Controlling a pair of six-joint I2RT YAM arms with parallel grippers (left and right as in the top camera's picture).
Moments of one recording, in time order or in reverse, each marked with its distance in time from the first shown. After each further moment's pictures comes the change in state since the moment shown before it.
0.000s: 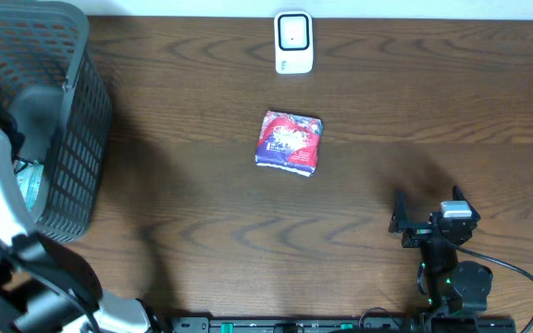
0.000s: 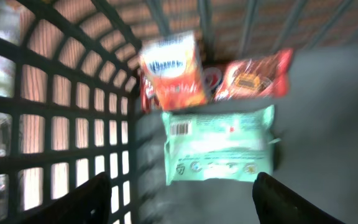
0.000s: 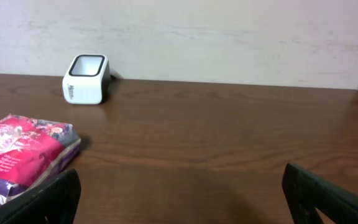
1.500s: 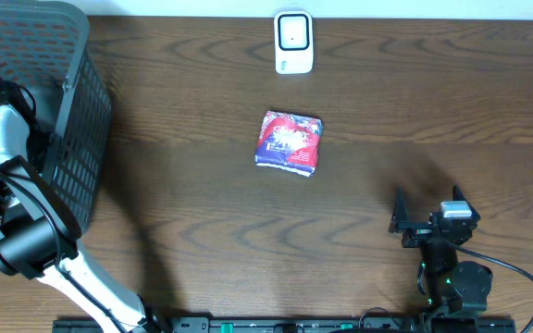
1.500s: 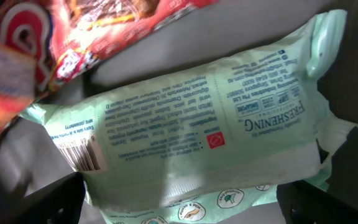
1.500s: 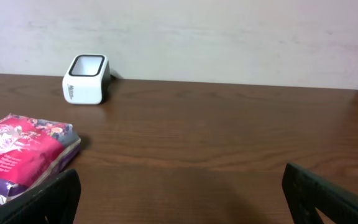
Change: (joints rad) left arm 0.004 0.354 0.004 0.158 0.222 0.321; right arm 0.000 0.000 0.000 0.000 0.000 0.000
